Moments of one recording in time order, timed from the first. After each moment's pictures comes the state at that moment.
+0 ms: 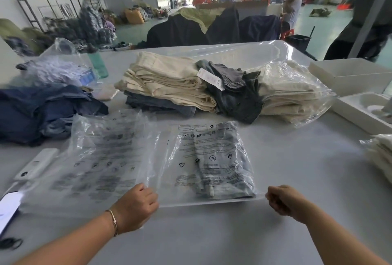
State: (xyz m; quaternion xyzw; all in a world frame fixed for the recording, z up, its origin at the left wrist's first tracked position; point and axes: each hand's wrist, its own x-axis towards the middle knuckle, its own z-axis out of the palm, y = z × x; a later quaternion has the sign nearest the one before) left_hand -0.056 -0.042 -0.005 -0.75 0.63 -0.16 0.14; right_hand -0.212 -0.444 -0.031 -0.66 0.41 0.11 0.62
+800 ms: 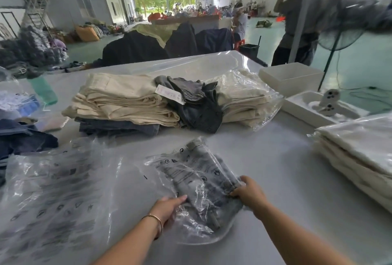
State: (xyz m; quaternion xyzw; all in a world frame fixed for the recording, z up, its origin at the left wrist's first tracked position) left_hand -0.064 -0.212 -0.028 -0.78 -0.02 0.36 -0.51; right_hand -0.192 -0.431 -0.013 -0.75 0.43 -0.03 0.50
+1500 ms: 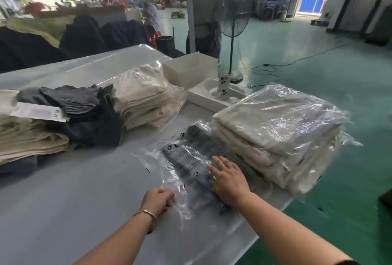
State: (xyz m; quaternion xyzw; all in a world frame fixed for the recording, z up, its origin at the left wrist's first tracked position) left_hand -0.166 -0.456 -0.042 -0.78 0.16 0.41 -0.45; right_hand -0.340 -0.609 -0.042 -0.93 0.35 -0.01 0.08
